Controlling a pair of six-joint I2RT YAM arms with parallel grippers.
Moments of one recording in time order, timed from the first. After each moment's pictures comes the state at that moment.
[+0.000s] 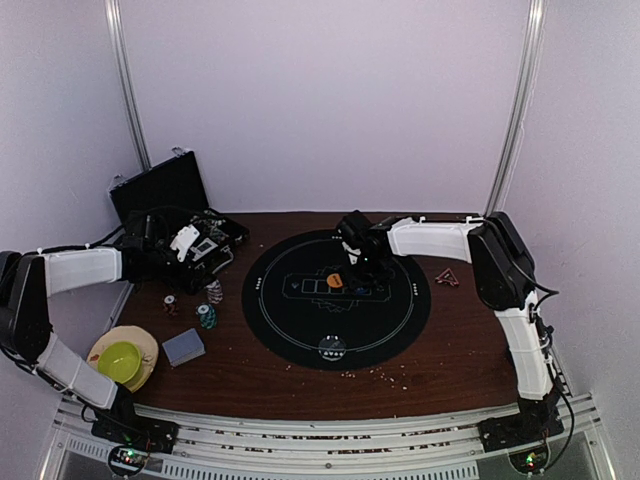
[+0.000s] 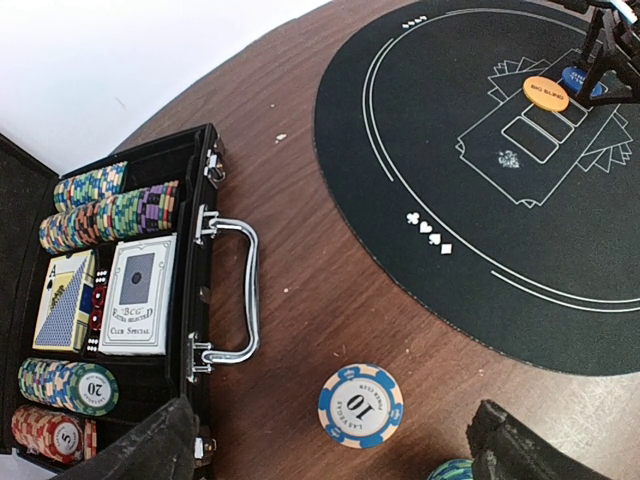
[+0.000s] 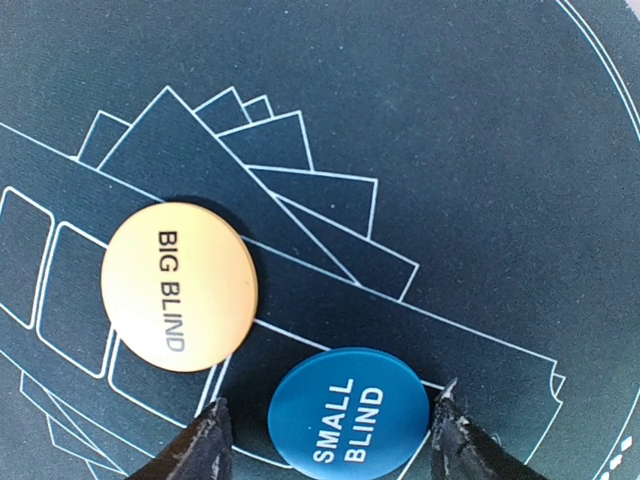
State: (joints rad) left arm -0.13 1.45 0.83 -0.12 0.36 0.52; right arm 0.69 2.29 1.81 -0.69 0.15 0.31
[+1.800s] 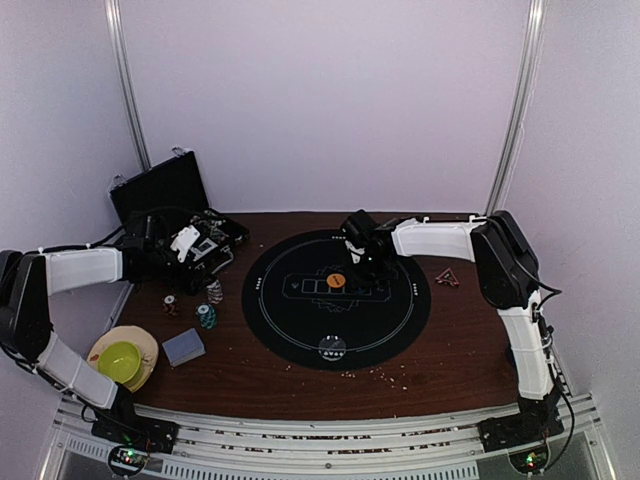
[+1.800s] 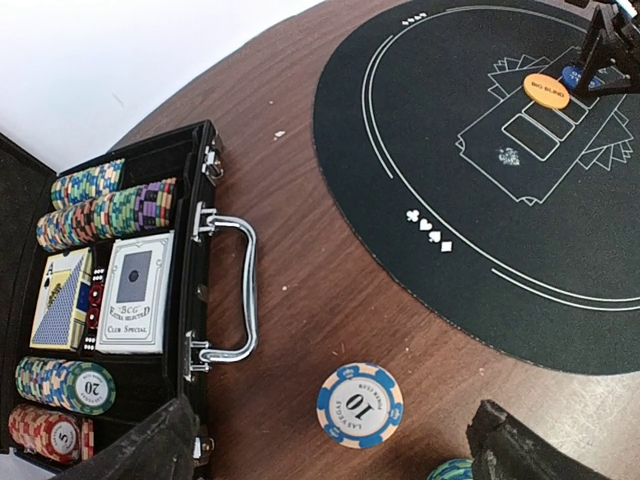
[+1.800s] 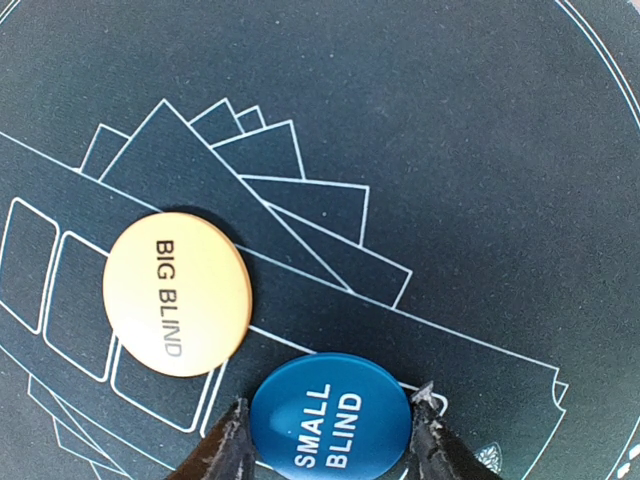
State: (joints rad) left arm -0.13 1.45 0.83 -0.12 0.36 0.52; right arm 0.67 2.27 1.76 -0.63 0.11 0.32
